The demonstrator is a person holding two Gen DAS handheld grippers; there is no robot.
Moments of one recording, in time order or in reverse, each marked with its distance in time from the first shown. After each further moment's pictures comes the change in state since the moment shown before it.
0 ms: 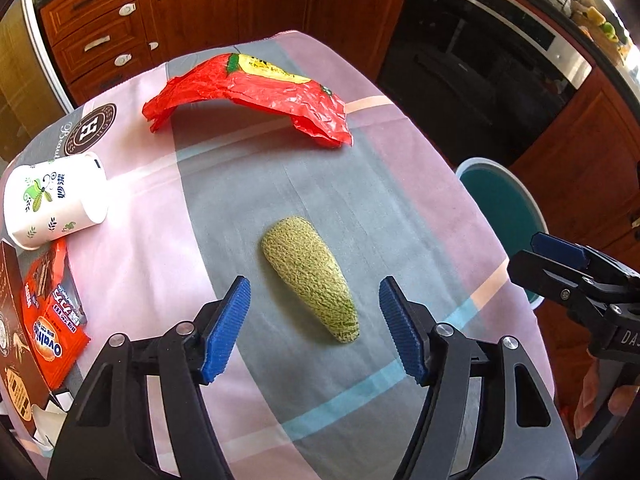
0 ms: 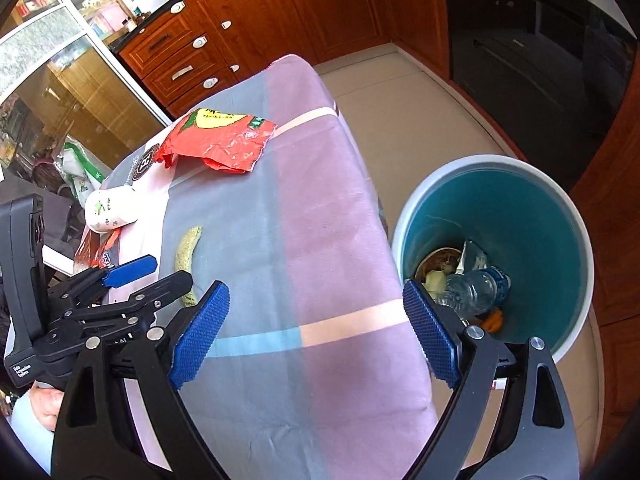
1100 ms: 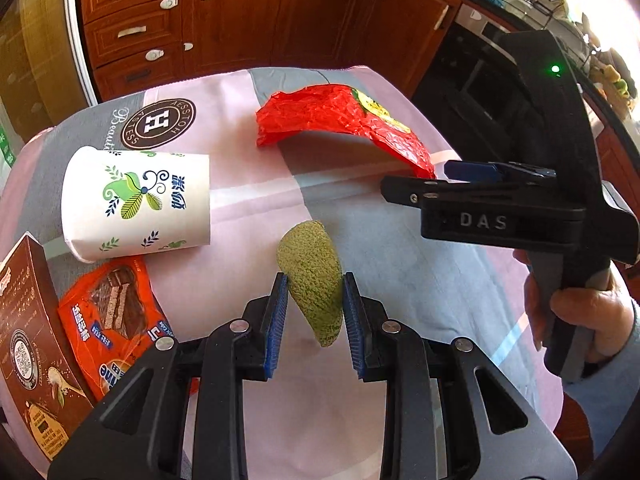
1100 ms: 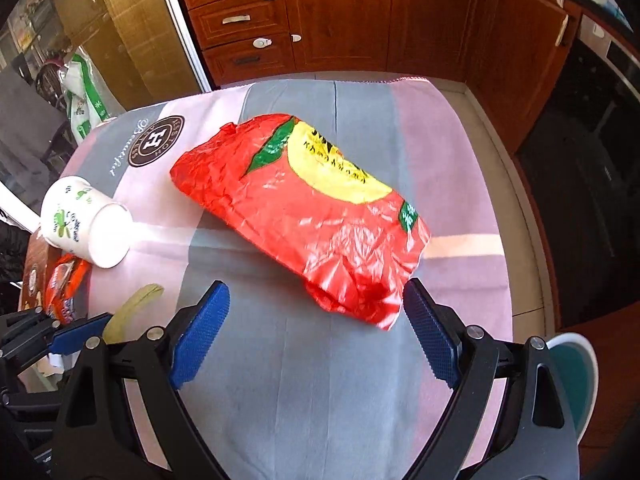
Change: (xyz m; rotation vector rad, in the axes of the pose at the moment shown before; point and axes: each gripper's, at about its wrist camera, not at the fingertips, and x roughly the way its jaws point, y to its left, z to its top) left arm -0.019 0.100 0.003 -0.109 -0.096 -0.037; right arm 0.122 0.127 0.097 -0.361 0.046 -0.098
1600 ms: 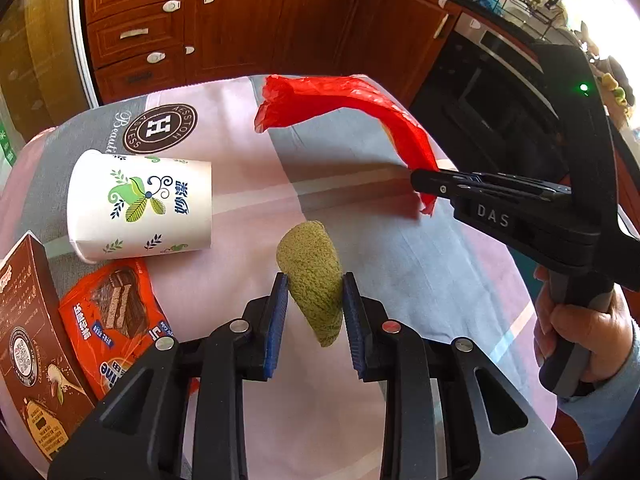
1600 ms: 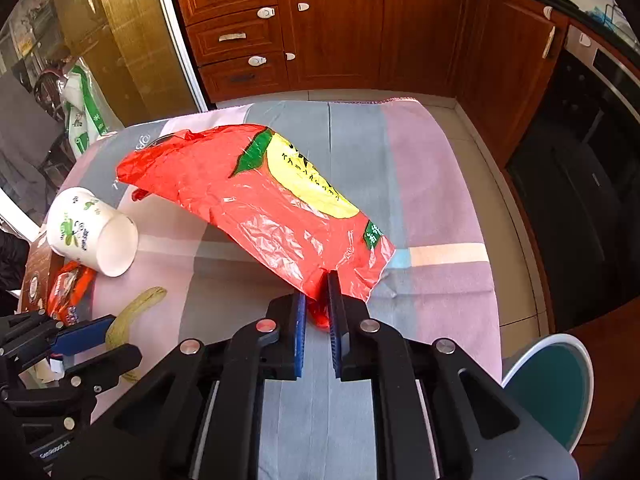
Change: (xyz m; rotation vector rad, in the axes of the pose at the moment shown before) left arm -0.010 -0.004 -0.001 -0.011 -0.028 -0.010; right arm -0.025 -0.001 -0.010 0.017 -0.072 -0.002
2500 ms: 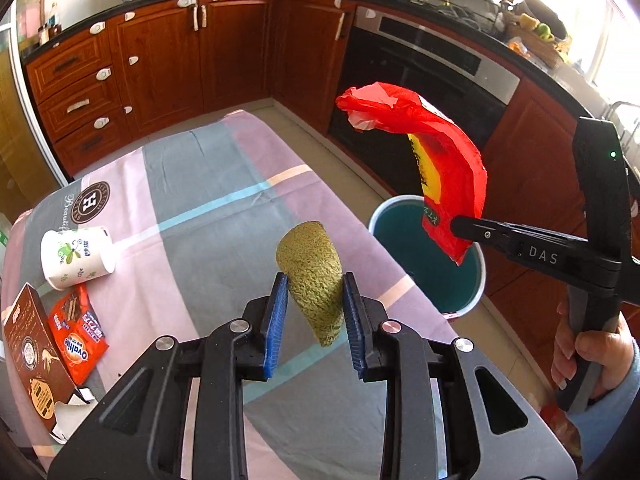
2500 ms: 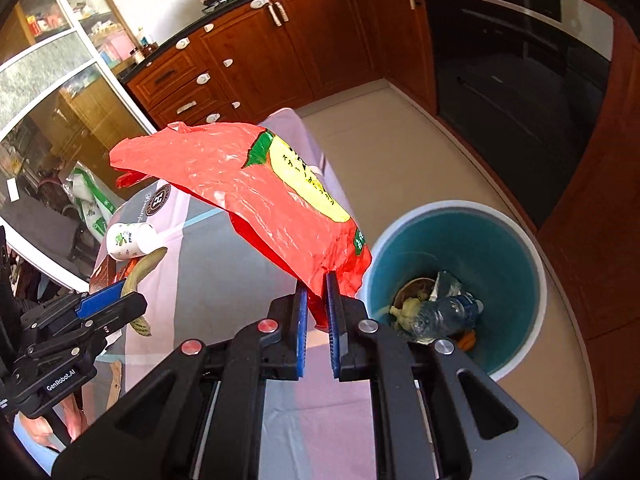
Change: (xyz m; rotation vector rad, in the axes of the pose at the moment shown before) left arm -0.071 -0.163 -0.021 0.239 -0.051 -0.060; right arm -0.157 -0.143 -0.126 0.370 -0.094 0.060
